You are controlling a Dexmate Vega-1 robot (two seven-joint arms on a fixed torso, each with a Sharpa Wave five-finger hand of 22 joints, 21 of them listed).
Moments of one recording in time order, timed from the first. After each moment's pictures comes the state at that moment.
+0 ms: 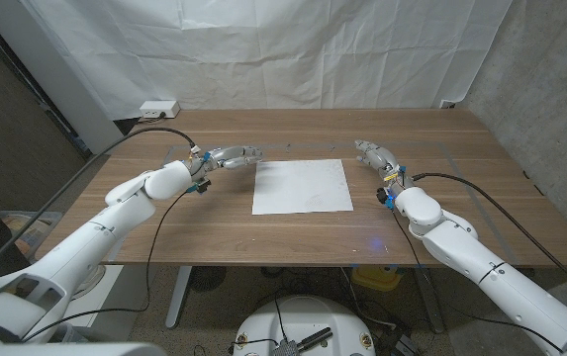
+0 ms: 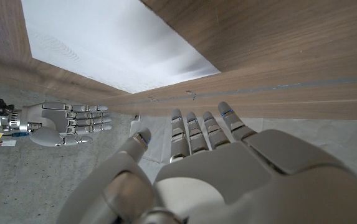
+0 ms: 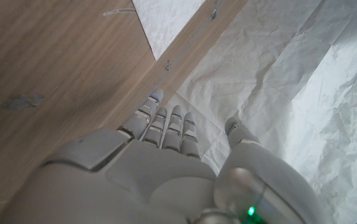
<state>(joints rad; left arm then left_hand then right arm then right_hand) 0.77 0.70 0.37 -1.39 0.42 -0.41 -0.24 0.19 0.14 0.65 0.09 0.19 0.33 -0.03 0.23 0.17 0.20 -0.04 0.25 0.18 0.12 -0.03 0.19 0.17 -0.02 0.06 0.55 0.18 -1.00 -0.62 -0.42 -1.72 0.28 -0.05 -0.25 0.40 0.15 0.47 -0.04 0.22 0.20 0.03 0.20 0.18 0.22 0.06 0.21 0.18 0.10 0.01 0.19 0.17 0.30 -0.01 0.19 0.17</state>
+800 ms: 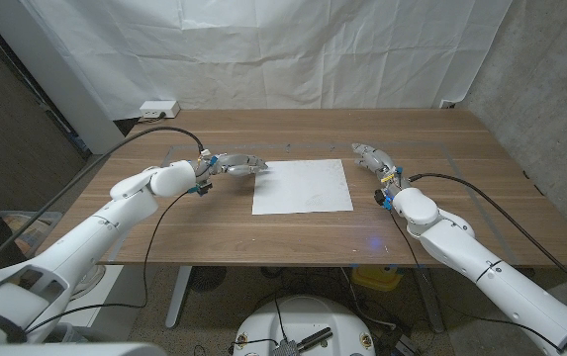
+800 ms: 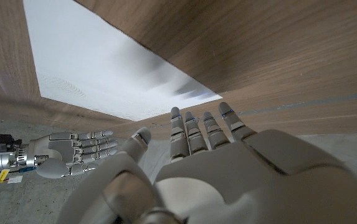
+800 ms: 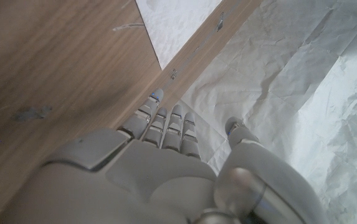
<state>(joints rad) 0.72 0.71 0.42 -1.38 0.50 -0.40 -0.31 0.18 0.13 0.65 0.09 0.19 0.37 -0.03 0.21 0.17 0.24 -0.07 0.24 0.18 0.13 -0.04 0.19 0.17 -0.02 0.06 0.54 0.18 -0.99 -0.62 -0.44 -1.72 0.27 -0.10 -0.24 0.40 0.15 0.47 -0.05 0.21 0.20 0.04 0.20 0.18 0.23 0.06 0.20 0.18 0.10 0.01 0.19 0.18 0.30 -0.01 0.19 0.17</state>
